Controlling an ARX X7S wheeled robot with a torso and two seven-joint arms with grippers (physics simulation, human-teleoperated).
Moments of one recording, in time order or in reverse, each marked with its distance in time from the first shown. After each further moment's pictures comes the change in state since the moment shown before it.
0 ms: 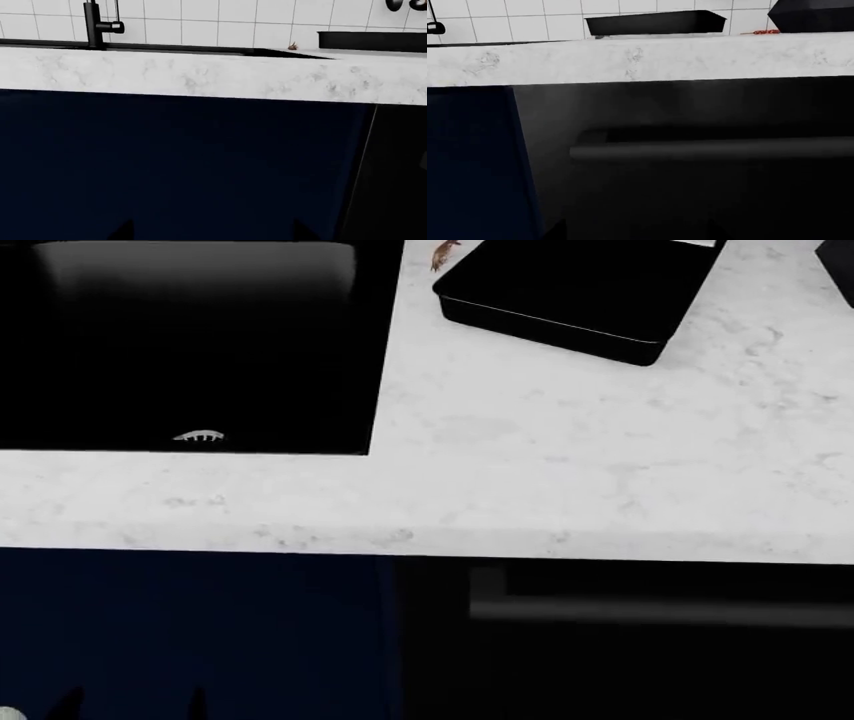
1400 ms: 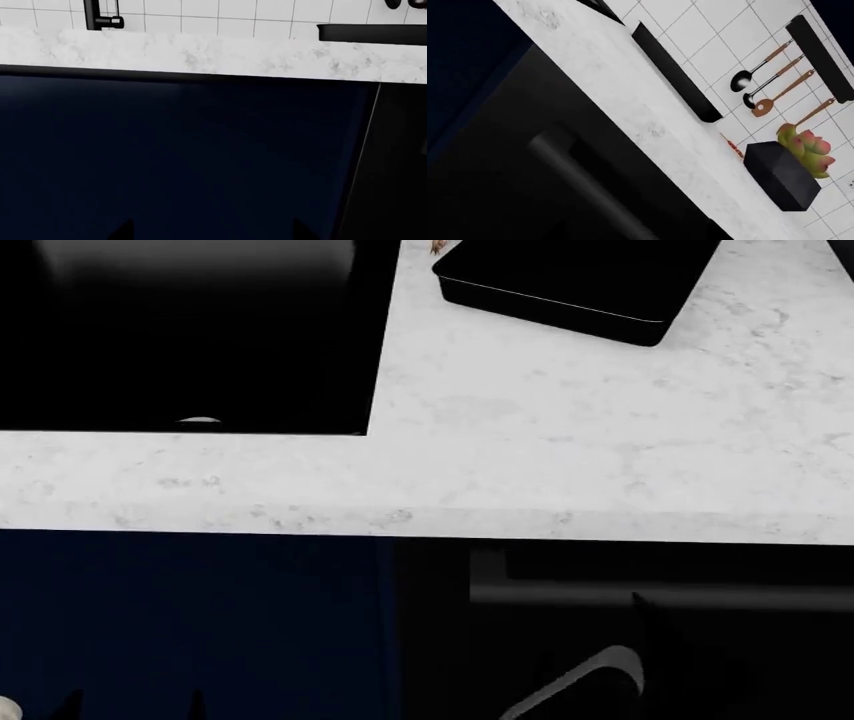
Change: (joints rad) left arm 0.003 -0.035 0.045 -0.017 -0.038 0.050 -0.037; right arm 0.221 0.381 -0.309 -0.489 -0.453 0.754 -0.059
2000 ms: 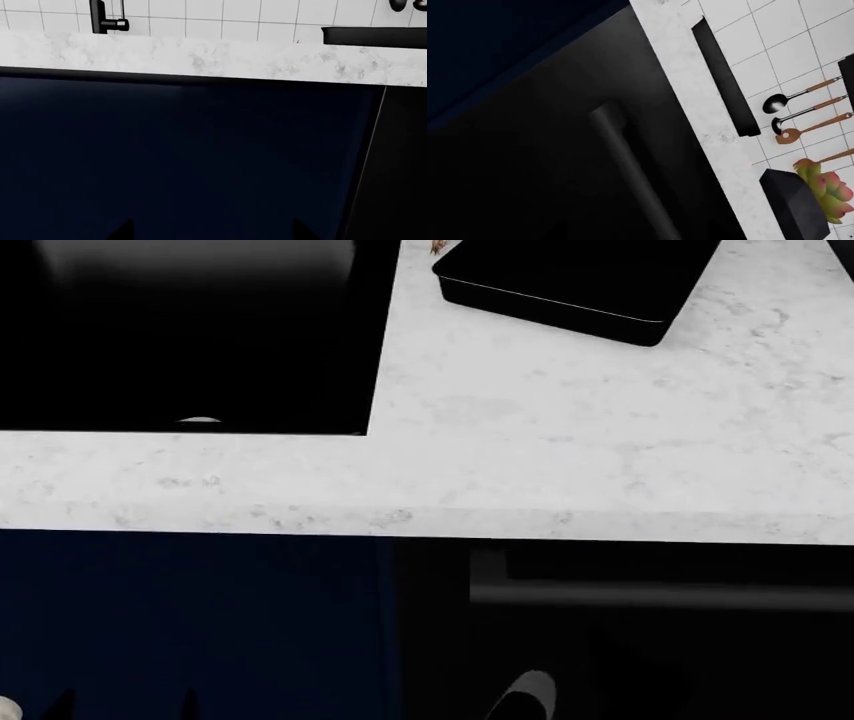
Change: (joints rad) left arm 0.003 -0.014 0.008 0.000 -0.012 0.015 -0.021; right arm 0.082 0.046 -0.234 0.048 -0.168 0.114 -0.086
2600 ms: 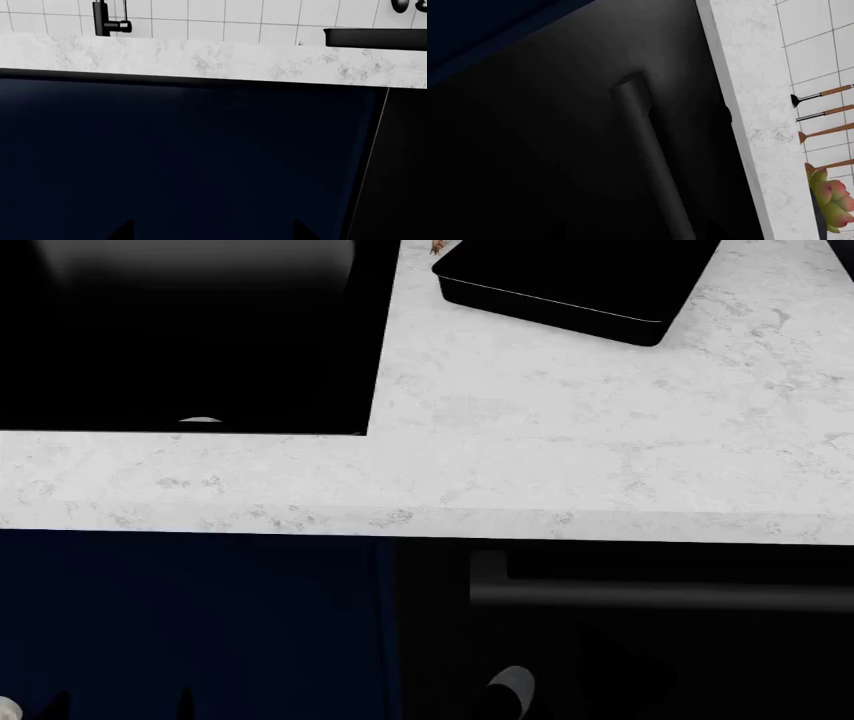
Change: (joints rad) left arm 0.002 -0.014 0.010 0.003 -0.010 0.008 -0.017; right arm 0.087 -0.041 -0.087 0.225 -0.046 -0.041 0.022
